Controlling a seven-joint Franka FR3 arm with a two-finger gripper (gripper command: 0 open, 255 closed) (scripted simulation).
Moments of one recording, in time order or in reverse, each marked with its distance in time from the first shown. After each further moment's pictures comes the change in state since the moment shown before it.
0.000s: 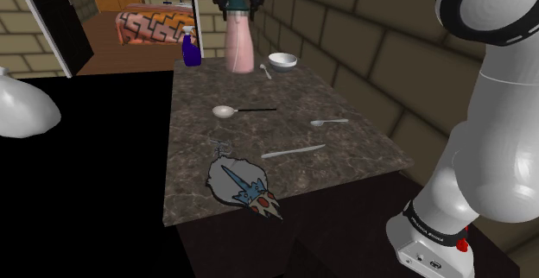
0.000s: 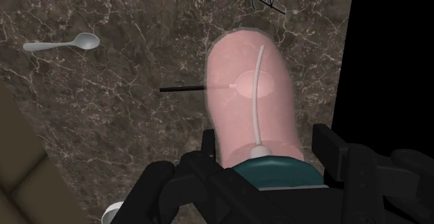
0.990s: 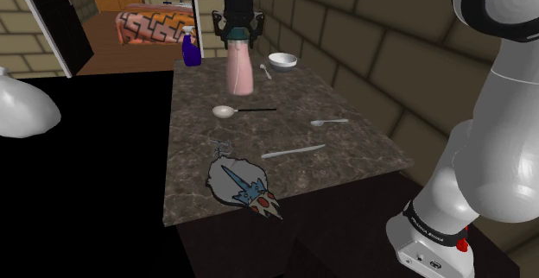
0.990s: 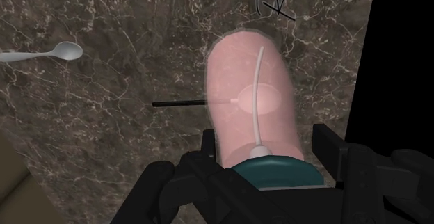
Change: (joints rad) arm -0.001 -0.072 0.000 -0.307 -0.008 0.232 0.038
